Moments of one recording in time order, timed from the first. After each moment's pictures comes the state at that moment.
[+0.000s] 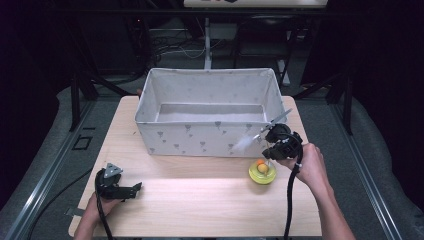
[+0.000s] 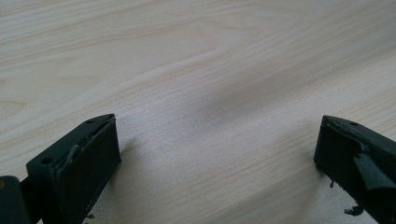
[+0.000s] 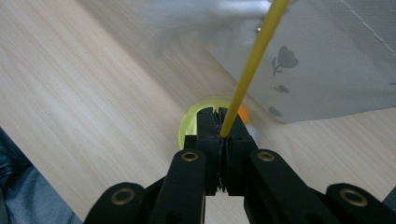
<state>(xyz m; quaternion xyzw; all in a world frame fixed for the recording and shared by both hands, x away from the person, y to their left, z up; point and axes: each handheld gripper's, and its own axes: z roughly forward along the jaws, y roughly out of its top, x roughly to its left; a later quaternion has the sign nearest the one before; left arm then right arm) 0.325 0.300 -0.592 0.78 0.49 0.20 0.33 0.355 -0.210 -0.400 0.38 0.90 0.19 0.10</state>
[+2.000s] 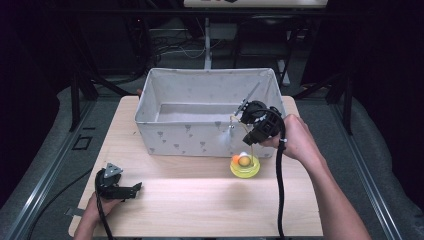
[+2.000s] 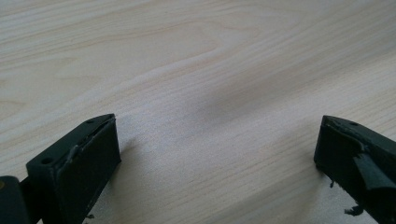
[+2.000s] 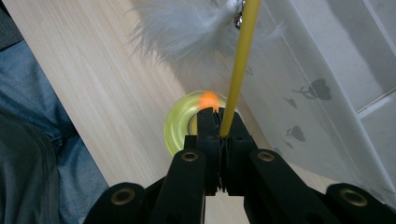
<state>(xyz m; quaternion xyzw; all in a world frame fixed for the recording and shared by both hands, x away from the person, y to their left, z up) 0.325 0.300 -0.592 0.78 0.49 0.20 0.33 0.364 -0.145 -0.323 0.27 0.95 0.16 0.08</state>
